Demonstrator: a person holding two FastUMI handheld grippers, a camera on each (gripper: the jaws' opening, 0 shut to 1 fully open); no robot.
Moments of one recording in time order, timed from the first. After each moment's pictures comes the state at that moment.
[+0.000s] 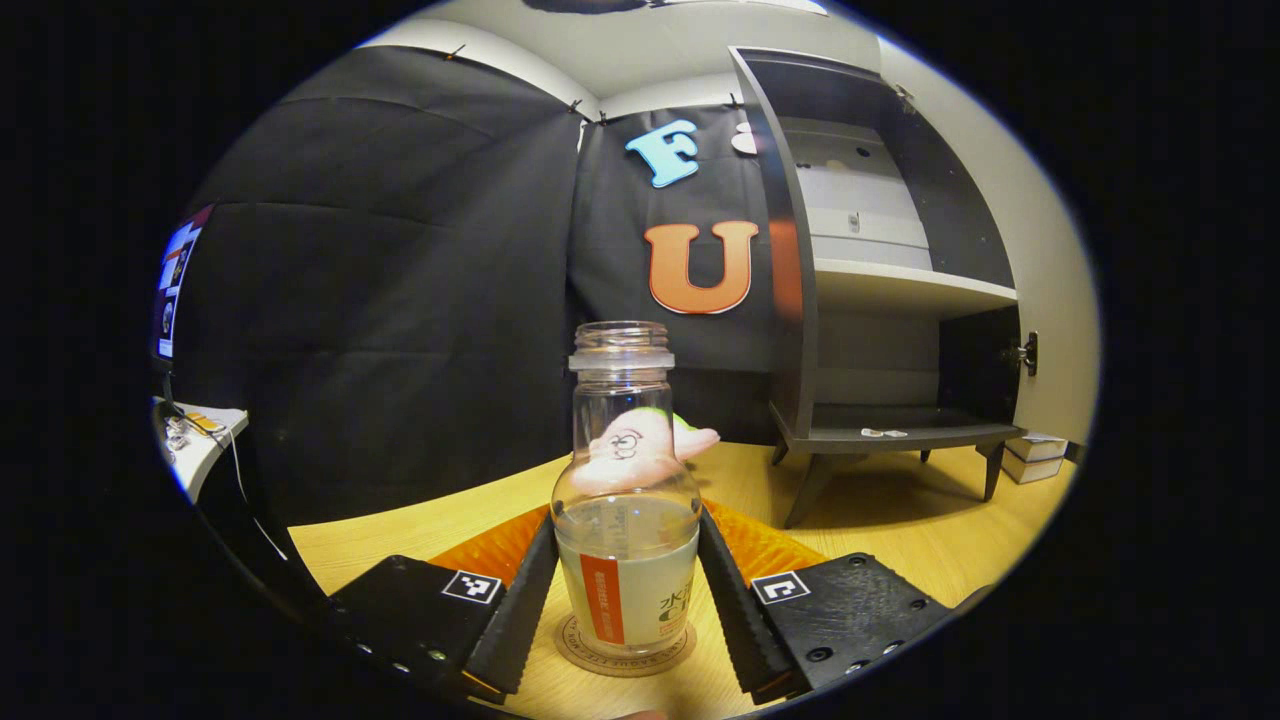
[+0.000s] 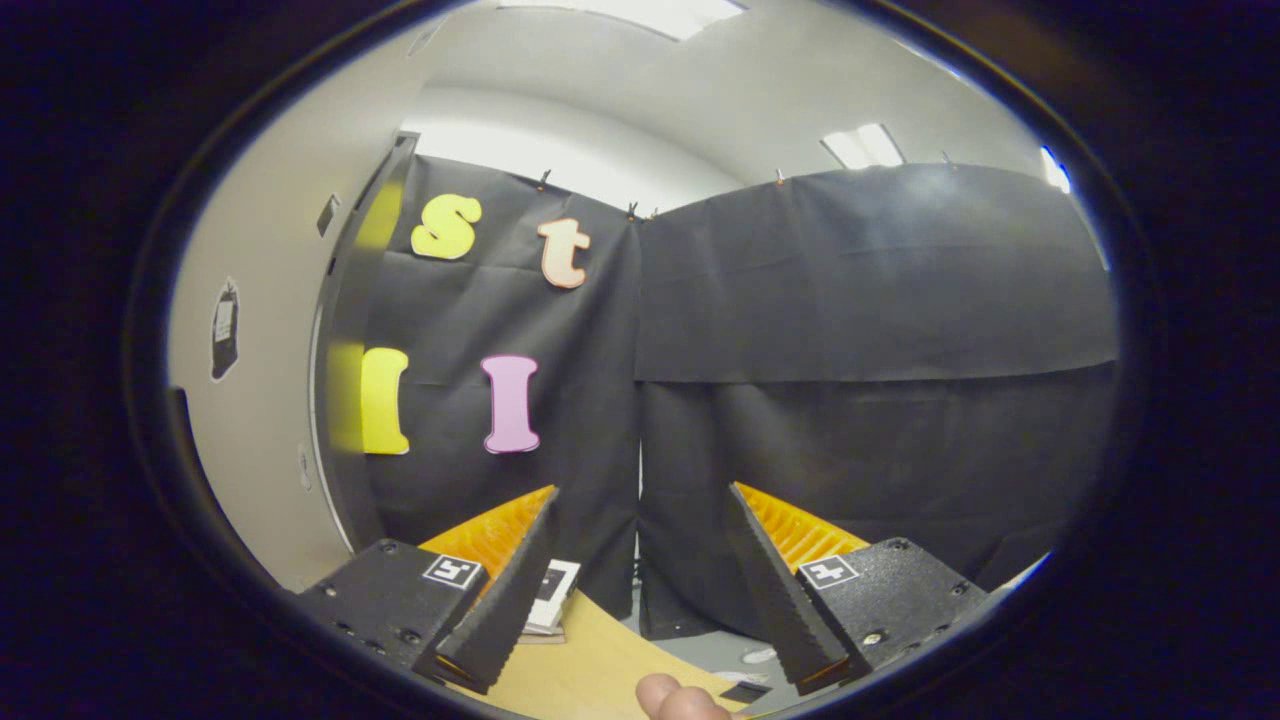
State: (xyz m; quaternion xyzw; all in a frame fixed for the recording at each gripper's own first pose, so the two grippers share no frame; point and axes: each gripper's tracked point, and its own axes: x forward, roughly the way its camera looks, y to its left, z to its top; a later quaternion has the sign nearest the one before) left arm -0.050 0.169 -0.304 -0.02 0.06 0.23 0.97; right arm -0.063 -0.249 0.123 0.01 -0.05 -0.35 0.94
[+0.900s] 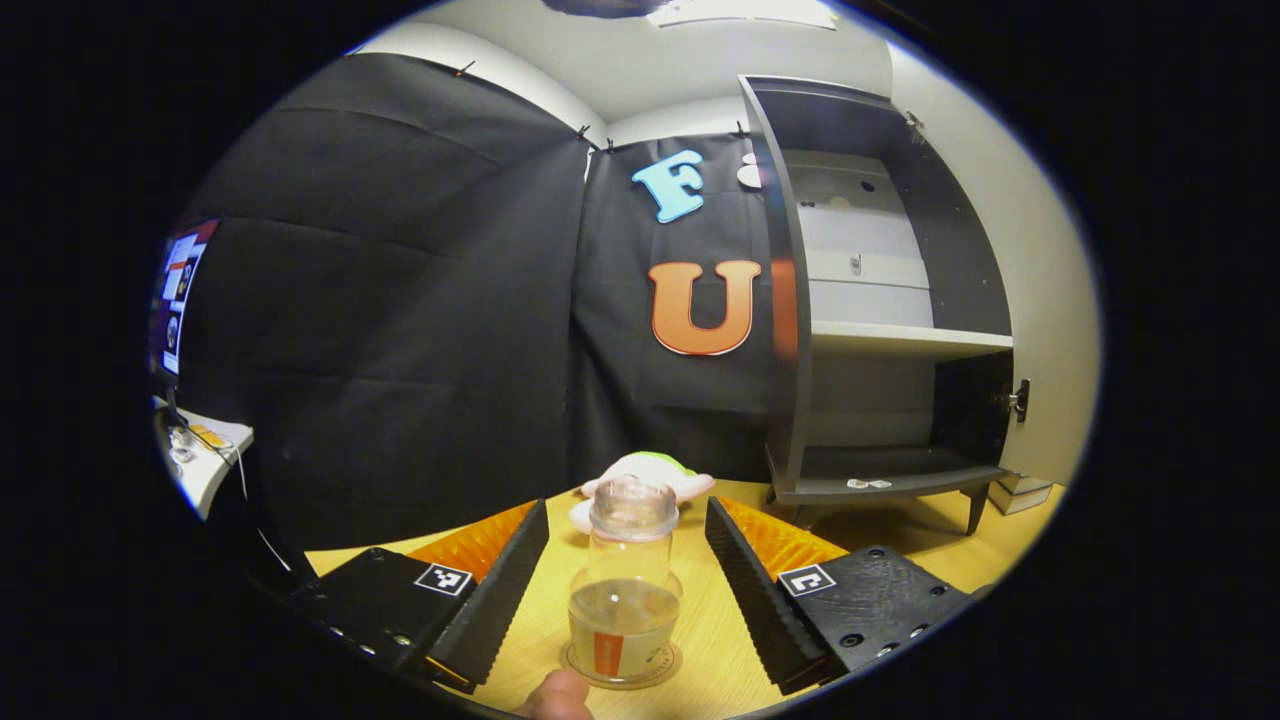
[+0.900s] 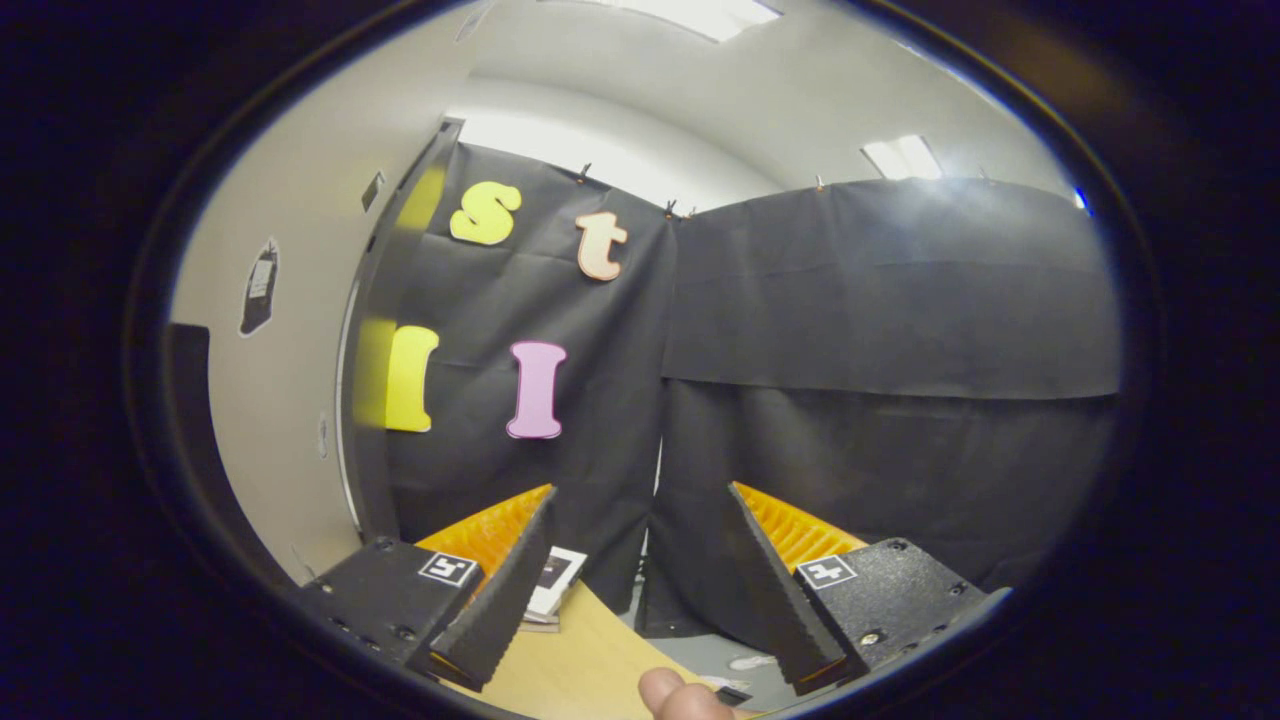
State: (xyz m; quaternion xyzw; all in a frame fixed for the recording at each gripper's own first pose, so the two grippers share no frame) left arm -0.059 0.176 -0.233 -0.02 0.00 0.24 0.97; right arm -0.064 -0.234 0.128 -0.03 -0.05 -0.29 0.96
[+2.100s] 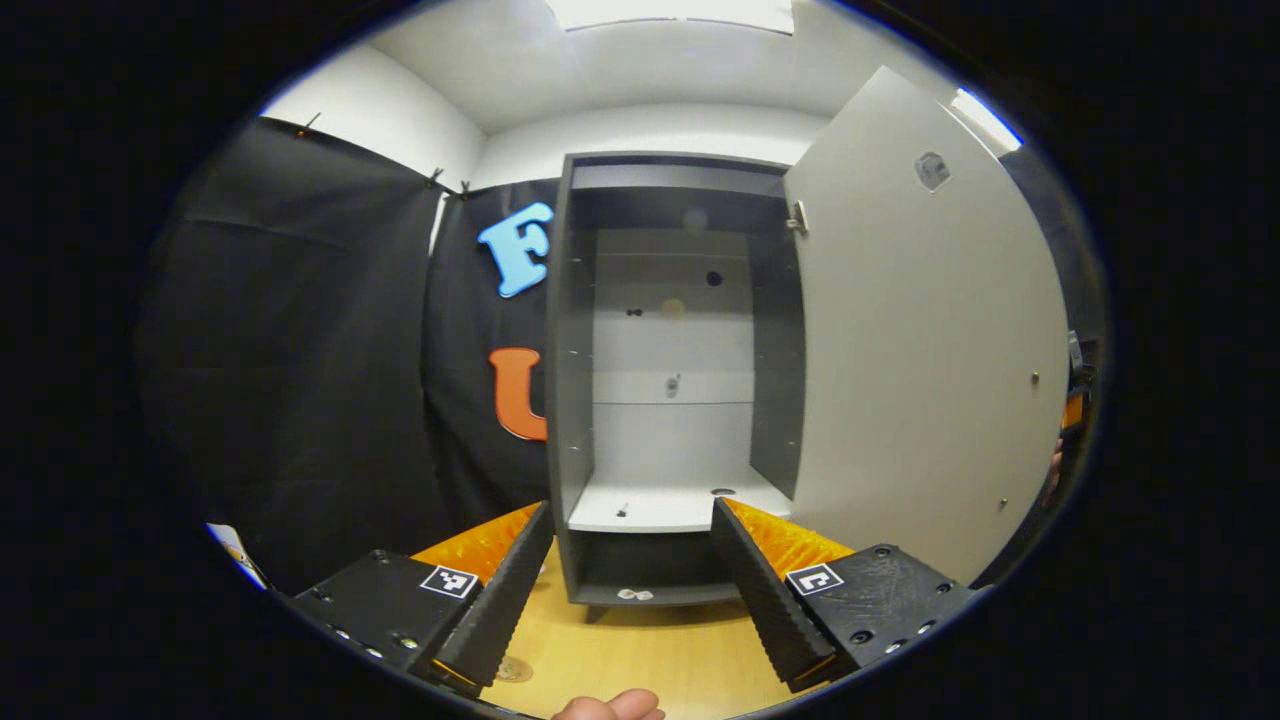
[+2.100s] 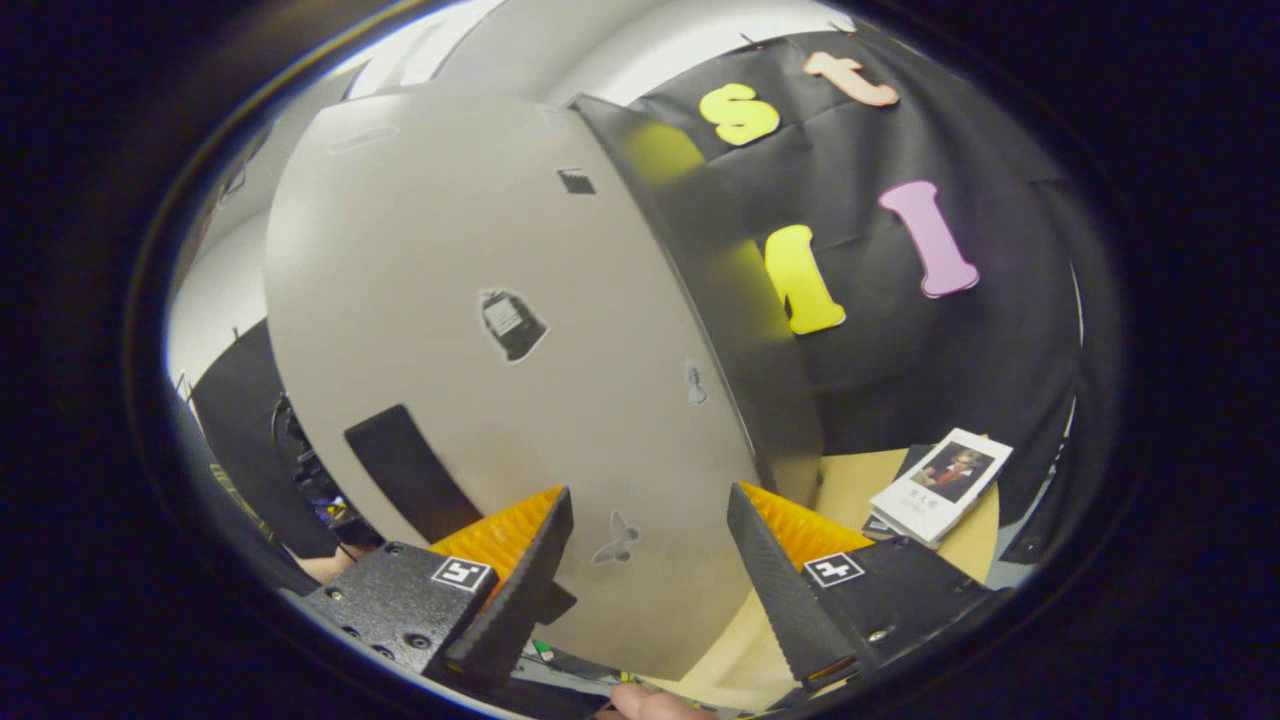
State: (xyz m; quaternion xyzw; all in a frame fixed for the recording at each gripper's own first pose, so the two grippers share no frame) left arm -0.045 -0.047 0.040 0.00 0.04 0.04 1.00; right arm -0.061 -0.114 0.096 0.11 0.14 0.38 0.91
